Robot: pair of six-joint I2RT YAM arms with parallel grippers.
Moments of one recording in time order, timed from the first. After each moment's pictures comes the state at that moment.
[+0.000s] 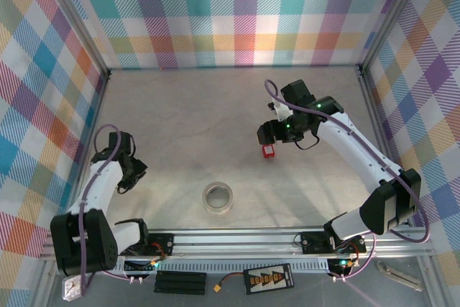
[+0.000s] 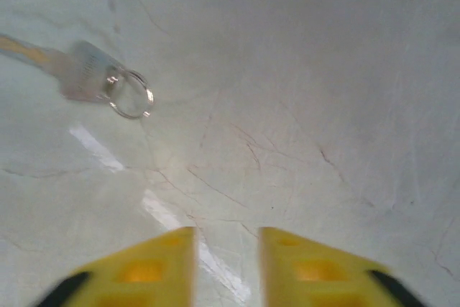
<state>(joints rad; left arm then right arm) 0.19 1.11 0.67 -0.84 -0.06 -0.76 0.48 1.45 1.38 -1.07 -0.30 0.23</state>
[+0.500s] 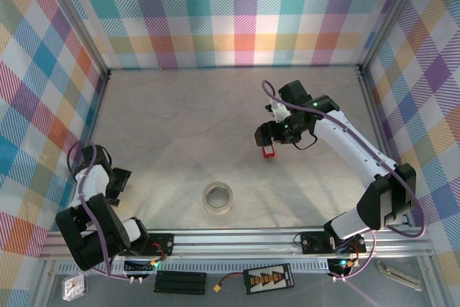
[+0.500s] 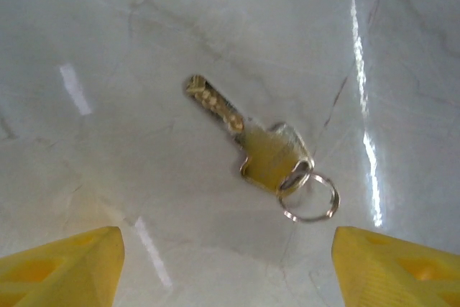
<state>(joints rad) 0.52 1.22 0.59 -0.74 0.01 -0.81 0.48 1.49 1.38 -1.07 -0.35 0.23</state>
